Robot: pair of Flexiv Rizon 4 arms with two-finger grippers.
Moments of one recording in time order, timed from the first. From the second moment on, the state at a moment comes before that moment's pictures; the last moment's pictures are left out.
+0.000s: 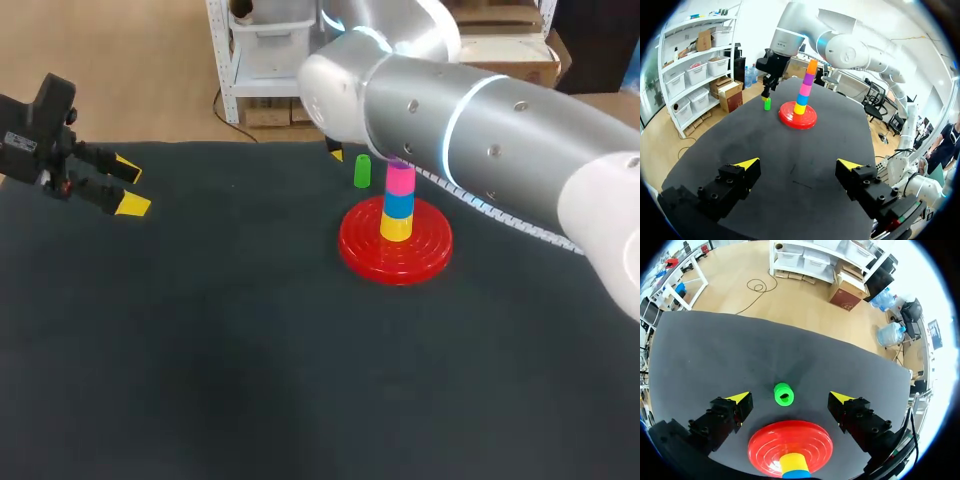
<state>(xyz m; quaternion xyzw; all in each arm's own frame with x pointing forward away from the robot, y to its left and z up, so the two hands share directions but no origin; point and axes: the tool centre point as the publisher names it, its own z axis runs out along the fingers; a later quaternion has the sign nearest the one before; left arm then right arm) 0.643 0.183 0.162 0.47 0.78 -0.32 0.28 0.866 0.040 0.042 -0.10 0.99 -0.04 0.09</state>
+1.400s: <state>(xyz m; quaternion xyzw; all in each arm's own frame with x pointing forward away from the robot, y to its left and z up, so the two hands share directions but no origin) 0.643 0.183 0.162 0.47 0.78 -0.32 0.28 0.876 0.038 0.029 -0.08 0.99 -0.05 0.11</state>
